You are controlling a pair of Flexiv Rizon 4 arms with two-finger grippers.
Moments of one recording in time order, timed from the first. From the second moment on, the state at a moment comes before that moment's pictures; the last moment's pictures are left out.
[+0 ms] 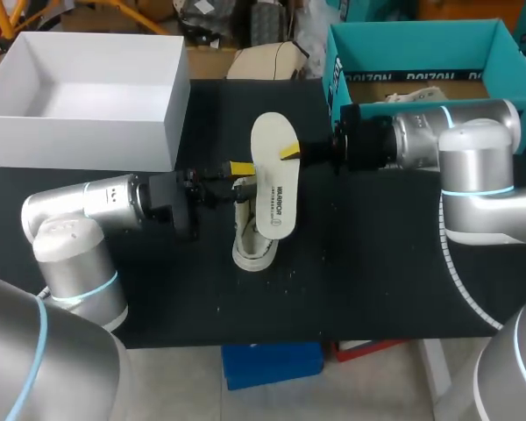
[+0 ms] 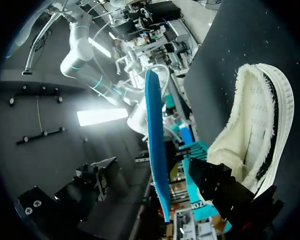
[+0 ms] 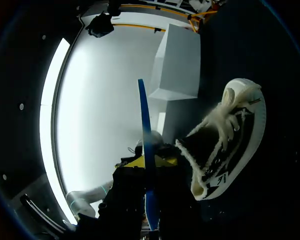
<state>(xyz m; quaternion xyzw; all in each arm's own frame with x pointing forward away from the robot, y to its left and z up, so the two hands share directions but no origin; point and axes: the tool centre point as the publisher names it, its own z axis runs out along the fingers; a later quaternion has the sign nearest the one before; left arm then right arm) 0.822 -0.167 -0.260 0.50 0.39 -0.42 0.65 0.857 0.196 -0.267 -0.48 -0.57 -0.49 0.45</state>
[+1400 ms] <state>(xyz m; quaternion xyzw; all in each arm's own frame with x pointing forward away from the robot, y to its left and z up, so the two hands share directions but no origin) 0.833 -0.204 -0.265 0.54 0.42 -0.40 0.61 0.857 0.196 -0.267 -0.48 -0.57 -0.49 0.45</state>
